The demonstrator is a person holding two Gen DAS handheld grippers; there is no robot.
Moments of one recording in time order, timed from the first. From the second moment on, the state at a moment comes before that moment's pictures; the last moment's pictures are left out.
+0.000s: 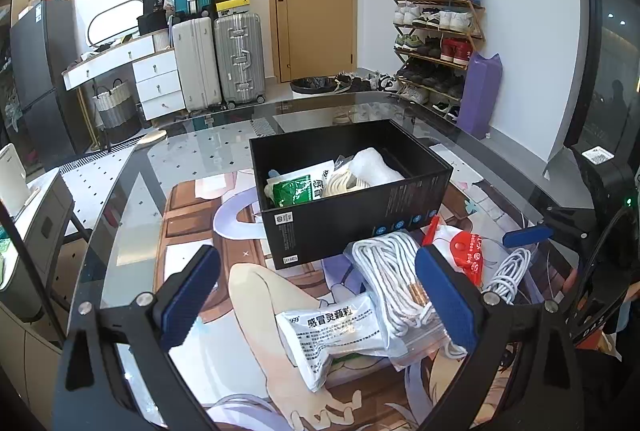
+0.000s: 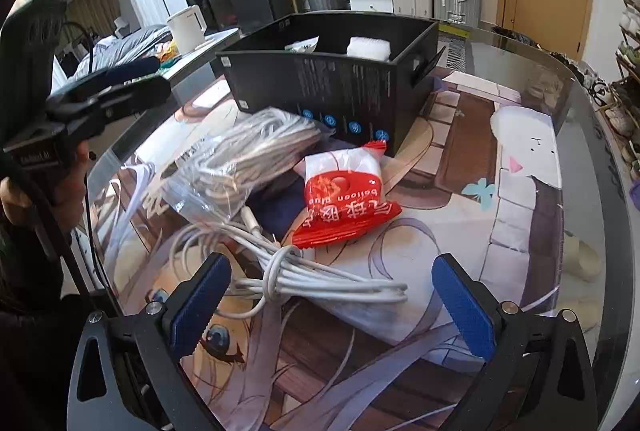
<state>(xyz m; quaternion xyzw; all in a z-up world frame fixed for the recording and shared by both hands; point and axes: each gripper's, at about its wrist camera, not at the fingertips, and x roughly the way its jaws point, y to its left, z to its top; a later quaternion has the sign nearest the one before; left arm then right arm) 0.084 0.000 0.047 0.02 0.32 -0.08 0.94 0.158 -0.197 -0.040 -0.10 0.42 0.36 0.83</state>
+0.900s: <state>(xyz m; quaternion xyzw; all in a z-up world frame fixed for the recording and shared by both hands) 0.085 -0.007 0.042 0.02 0.33 -0.09 0.94 0.136 -0.182 -0.047 -0.15 0.40 0.40 0.81</state>
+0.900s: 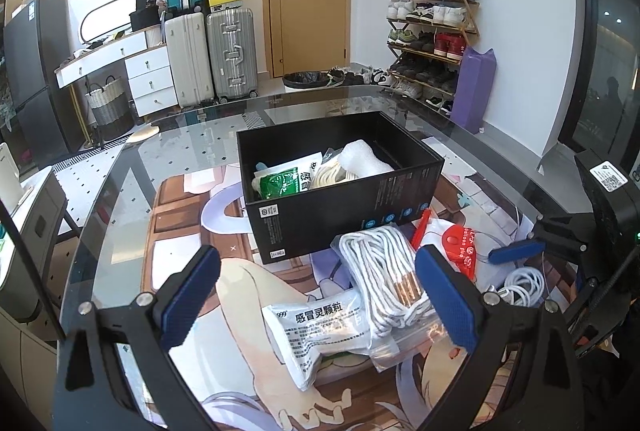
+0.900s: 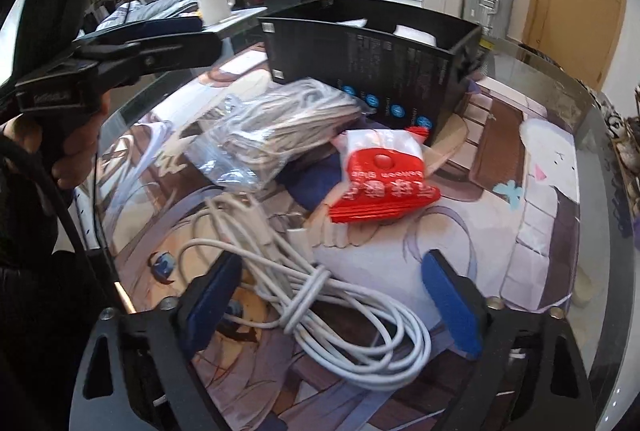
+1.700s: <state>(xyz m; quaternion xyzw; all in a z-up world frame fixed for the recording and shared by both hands) 0.088 -0.004 0.037 0.02 0.34 -0.09 0.94 0.132 -0.200 -0.011 -0.07 0.34 0.46 0.82</state>
